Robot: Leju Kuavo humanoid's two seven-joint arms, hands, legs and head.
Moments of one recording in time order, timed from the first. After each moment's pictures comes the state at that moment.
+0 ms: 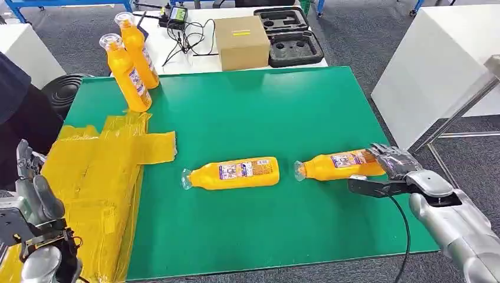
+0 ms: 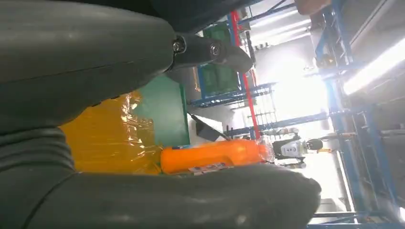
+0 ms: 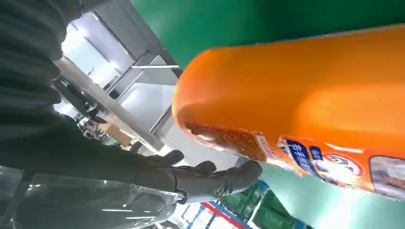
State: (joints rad) left arm 0.09 0.11 0.26 -1.67 0.09 0.31 -0.51; right arm -0.67 -0.48 0.60 -0.75 0.98 0.02 -0.23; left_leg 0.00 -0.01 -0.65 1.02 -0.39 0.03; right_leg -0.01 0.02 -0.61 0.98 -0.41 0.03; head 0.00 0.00
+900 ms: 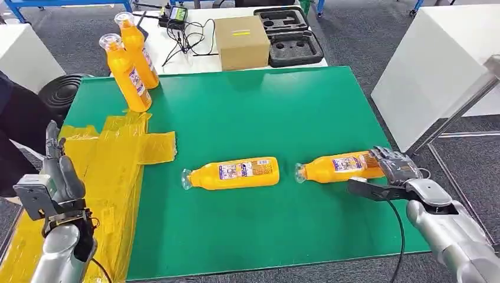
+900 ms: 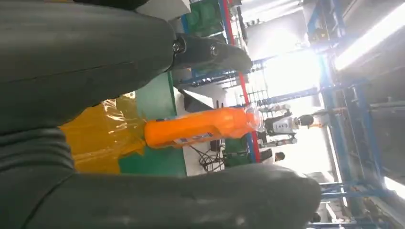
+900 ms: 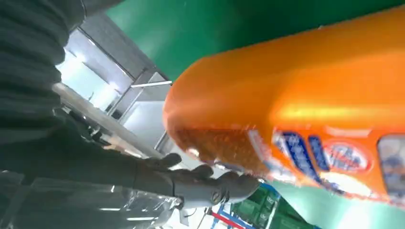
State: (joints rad) left arm -0.06 0.11 0.17 -1.54 0.07 0.27 -0.52; right arm -0.61 -0.44 0.51 -0.70 0.96 -0.05 -0.22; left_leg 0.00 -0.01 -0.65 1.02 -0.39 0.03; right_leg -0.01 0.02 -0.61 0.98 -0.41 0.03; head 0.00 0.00
